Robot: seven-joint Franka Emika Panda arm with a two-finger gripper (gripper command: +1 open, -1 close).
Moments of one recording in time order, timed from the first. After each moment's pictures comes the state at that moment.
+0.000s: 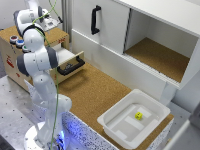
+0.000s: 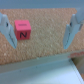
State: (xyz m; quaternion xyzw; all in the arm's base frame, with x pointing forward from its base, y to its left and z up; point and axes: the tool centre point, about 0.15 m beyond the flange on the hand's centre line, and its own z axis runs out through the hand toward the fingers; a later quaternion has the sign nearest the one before) arm 0.304 0.388 0.486 0.80 0.58 0.11 0.07
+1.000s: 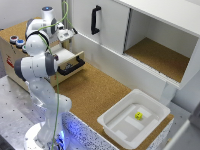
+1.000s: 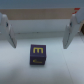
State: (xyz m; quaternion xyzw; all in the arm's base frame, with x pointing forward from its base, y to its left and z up) arm 0.326 0.332 0.380 0.75 0.66 0.09 0.02
